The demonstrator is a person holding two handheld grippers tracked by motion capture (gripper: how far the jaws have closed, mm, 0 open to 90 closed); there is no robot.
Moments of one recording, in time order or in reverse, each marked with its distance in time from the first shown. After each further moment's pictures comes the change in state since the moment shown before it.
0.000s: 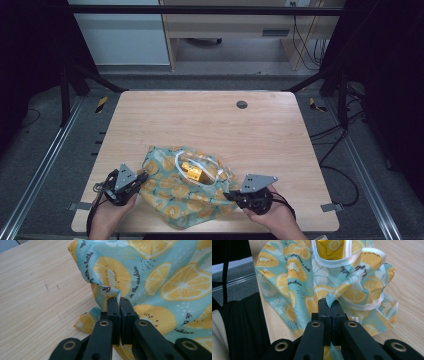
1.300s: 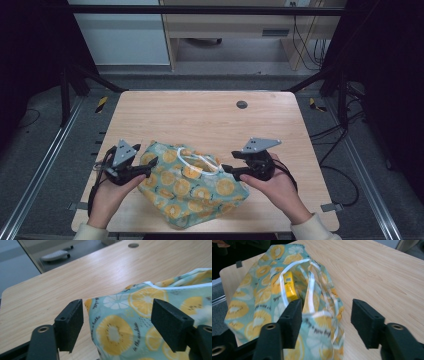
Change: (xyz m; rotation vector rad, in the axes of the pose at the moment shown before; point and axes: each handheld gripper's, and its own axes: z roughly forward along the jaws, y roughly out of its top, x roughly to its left) left arm 0.019 0.077 -0.003 -0.077 0.037 -0.036; right arm -0.044 0.074 -0.017 -0.011 -0.140 0.105
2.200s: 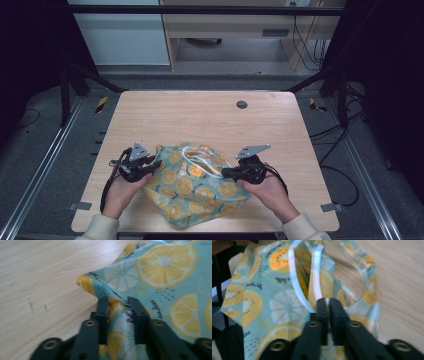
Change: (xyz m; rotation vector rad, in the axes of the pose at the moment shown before) left arm -0.002 -0.035 0.046 0.132 -0.102 -0.034; right arm -0.011 -0.038 0.040 0.090 0.130 0.117
